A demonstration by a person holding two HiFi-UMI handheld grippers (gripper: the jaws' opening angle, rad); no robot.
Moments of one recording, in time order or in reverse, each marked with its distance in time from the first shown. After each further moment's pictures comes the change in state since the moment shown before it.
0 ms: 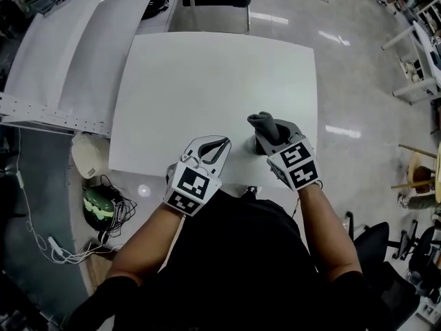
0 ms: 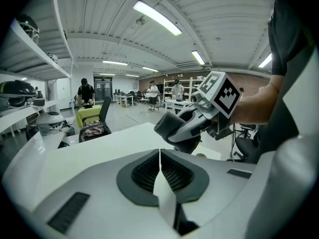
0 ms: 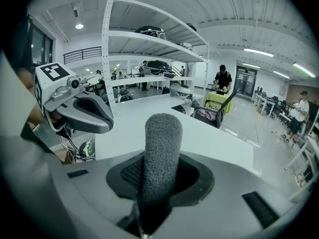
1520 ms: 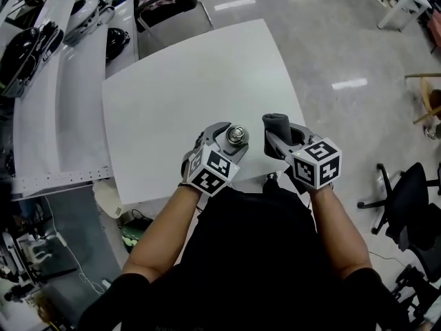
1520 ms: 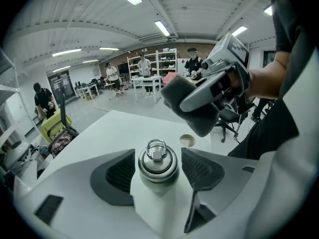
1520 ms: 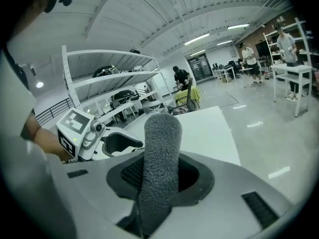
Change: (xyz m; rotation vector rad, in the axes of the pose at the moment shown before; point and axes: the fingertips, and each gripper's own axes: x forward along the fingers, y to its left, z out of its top) left arm 0.114 -0.075 -0.023 0.316 0.274 -0.265; right arm -0.085 -0.046 -0.090 0.576 -0.225 -0.083
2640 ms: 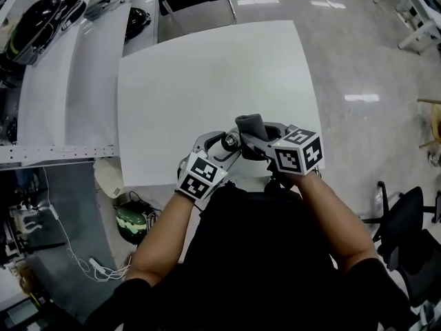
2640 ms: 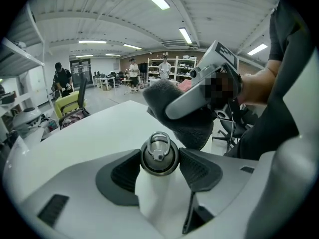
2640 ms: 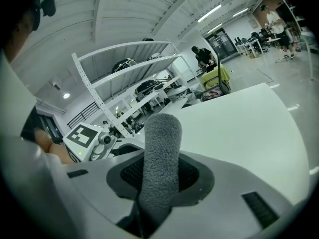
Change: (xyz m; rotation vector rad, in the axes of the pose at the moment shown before) left arm -0.042 0.010 -0.054 -0.222 -0.052 0.062; right arm 0.074 0.087 -0.001 0.025 0.142 0.355
